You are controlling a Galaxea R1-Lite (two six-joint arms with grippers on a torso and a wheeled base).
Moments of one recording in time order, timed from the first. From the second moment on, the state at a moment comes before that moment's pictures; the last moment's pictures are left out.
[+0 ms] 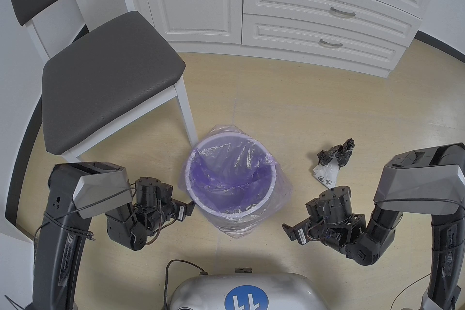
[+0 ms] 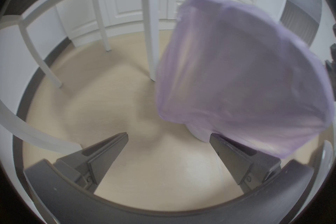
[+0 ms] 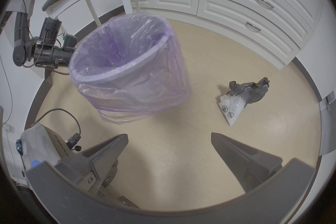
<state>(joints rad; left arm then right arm) -0.29 2.63 -0.95 -1.22 0.03 0.10 0.53 2.31 -0.60 -1.11 -0.24 -0.09</state>
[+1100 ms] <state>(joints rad) -0.26 2.63 -1.06 -1.22 0.05 0.01 0.48 2.40 -0.91 -1.17 -0.26 0.13</state>
